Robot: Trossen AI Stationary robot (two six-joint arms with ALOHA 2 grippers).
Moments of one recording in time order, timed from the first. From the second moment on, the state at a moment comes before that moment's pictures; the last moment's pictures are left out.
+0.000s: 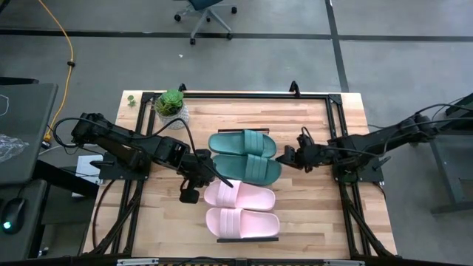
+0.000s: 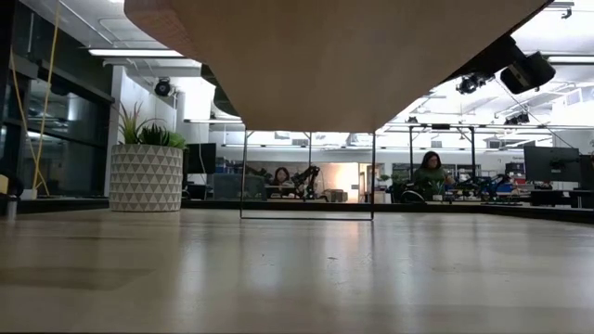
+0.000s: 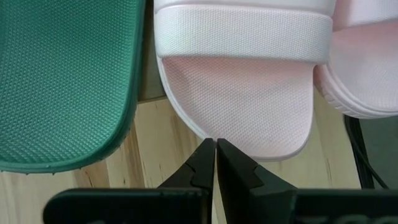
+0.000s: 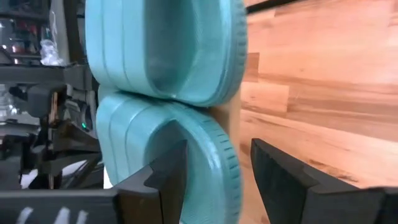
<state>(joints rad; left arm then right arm) -0.17 1.46 1.28 -0.92 0.07 -0.13 0.26 1.01 0.74 -0.39 0.31 1.70</state>
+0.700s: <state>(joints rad) -0.17 1.46 1.28 -0.93 0.06 -0.13 0.32 0.96 0.74 -0.55 0.26 1.76</state>
